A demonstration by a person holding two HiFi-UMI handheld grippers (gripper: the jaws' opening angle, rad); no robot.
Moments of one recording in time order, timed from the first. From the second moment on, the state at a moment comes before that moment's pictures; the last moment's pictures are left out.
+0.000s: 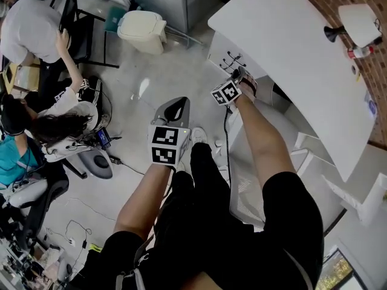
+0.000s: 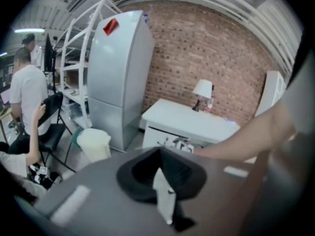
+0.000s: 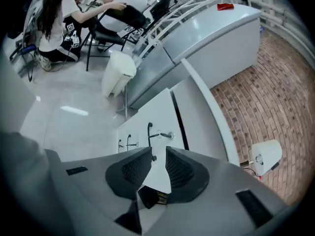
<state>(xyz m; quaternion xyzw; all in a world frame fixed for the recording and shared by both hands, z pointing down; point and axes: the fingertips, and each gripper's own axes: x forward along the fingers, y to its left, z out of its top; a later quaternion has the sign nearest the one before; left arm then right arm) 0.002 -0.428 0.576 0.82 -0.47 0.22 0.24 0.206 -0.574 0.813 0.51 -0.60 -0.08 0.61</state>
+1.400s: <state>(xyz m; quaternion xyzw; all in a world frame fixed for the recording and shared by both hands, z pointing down) 0.023 -0.433 0.667 0.81 -0.46 0.26 0.28 0.228 -0.597 0.891 0.47 -0.52 -0.18 0.70</state>
